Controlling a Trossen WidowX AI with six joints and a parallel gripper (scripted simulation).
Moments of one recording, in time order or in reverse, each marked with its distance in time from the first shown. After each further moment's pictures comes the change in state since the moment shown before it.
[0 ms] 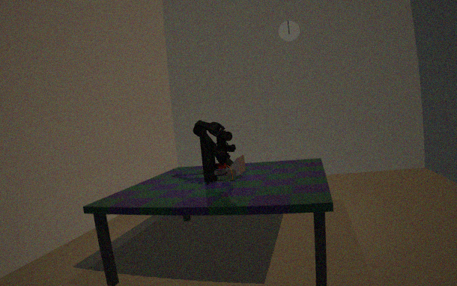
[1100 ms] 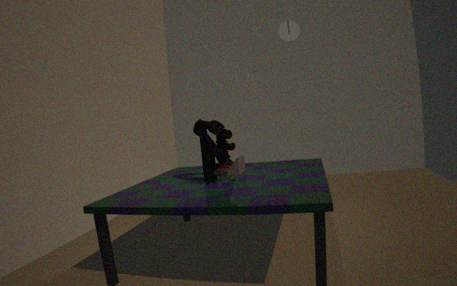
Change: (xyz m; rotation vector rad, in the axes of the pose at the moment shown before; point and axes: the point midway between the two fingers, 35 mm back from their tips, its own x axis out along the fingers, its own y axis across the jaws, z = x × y) arm -0.011 0.000 0.000 0.003 -0.009 -0.005
